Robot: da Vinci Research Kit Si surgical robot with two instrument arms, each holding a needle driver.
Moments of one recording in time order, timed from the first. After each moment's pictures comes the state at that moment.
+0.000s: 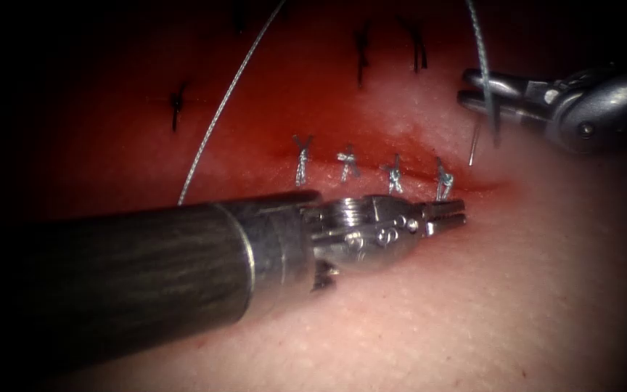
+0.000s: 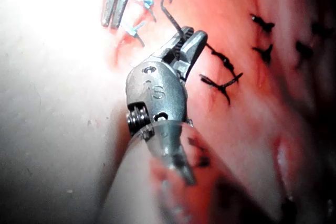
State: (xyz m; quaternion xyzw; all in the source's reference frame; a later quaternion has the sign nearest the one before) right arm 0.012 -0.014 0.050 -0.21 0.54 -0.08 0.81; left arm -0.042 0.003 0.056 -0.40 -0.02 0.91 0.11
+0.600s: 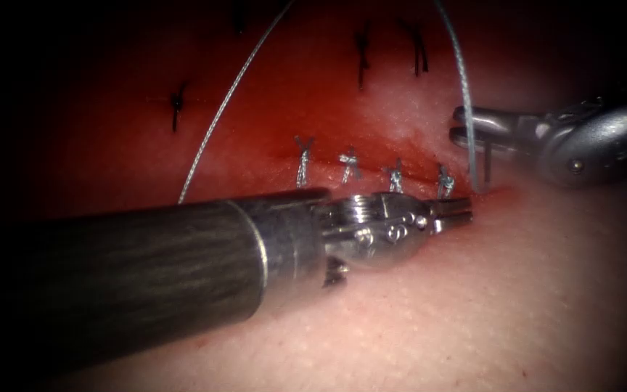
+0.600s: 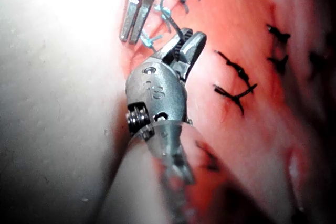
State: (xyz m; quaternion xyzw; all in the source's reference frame) right arm 0.012 -0.015 0.050 -0.19 0.55 -0.06 0.81; left arm -0.043 0.003 0.056 -0.40 -0.03 0.91 0.11
